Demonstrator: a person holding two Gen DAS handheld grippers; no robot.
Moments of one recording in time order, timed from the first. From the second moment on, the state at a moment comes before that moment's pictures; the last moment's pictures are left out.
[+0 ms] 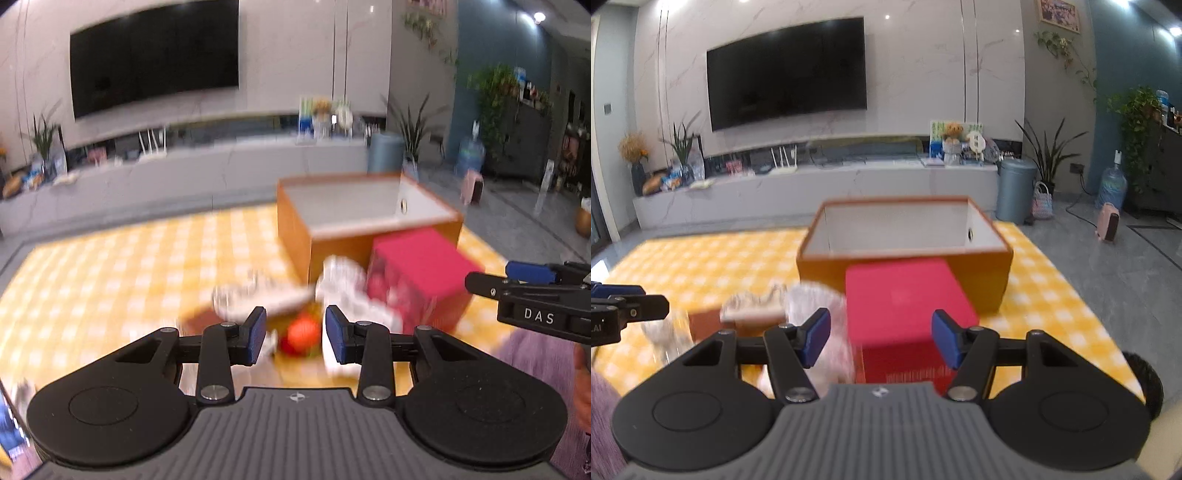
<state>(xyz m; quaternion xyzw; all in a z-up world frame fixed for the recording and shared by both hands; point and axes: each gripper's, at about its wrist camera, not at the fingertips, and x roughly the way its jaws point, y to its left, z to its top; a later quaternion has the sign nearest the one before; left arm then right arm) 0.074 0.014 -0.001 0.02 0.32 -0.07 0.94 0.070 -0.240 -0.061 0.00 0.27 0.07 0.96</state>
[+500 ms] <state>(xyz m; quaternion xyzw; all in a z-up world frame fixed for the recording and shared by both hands) 0.069 0.053 -0.071 -0.04 0.40 0.01 0.92 0.058 -0.188 -0.116 -0.07 0.29 0.13 0.94</state>
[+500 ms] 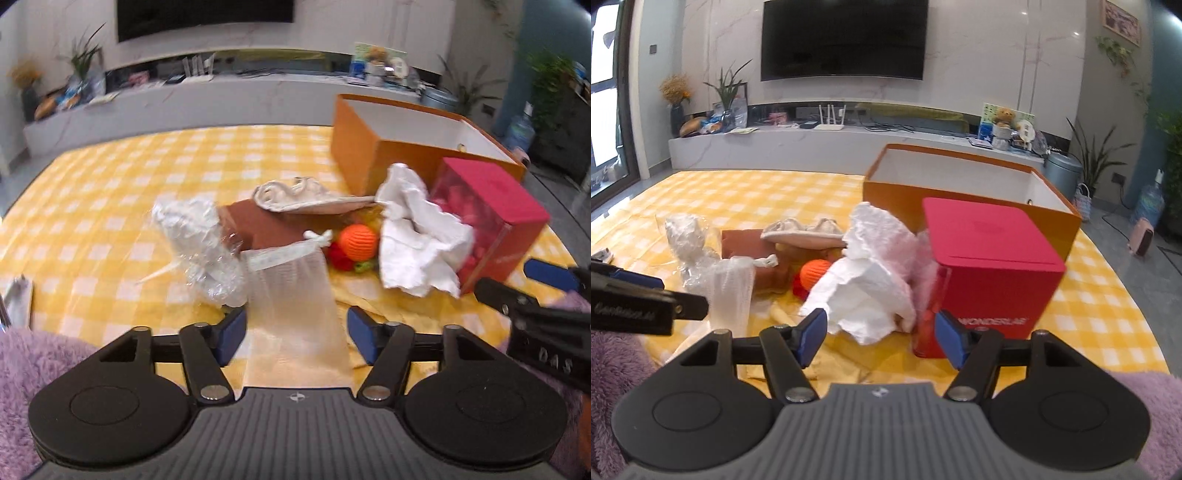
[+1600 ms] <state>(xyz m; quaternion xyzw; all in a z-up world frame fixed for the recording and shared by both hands) 0.077 0.049 -0.100 -0.03 0.42 -0.01 0.91 0.100 -0.138 -0.157 -0.18 0.29 0.15 0.93</state>
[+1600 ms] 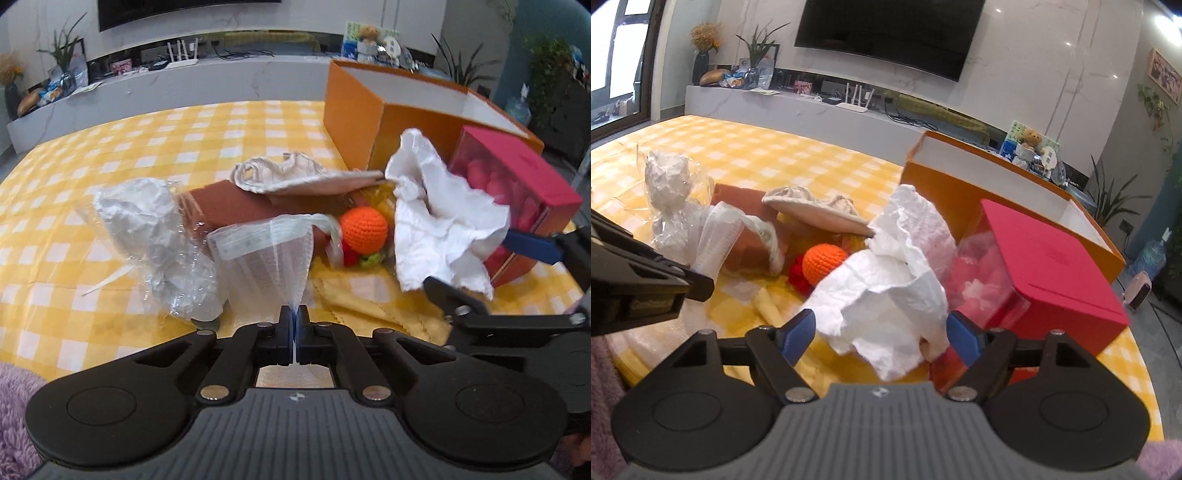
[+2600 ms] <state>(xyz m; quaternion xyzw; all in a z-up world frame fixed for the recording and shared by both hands) 0.077 0.050 -0.096 -0.04 0.39 -0.03 0.92 0.120 -0.127 -0.169 -0.21 0.28 0.11 0.93</state>
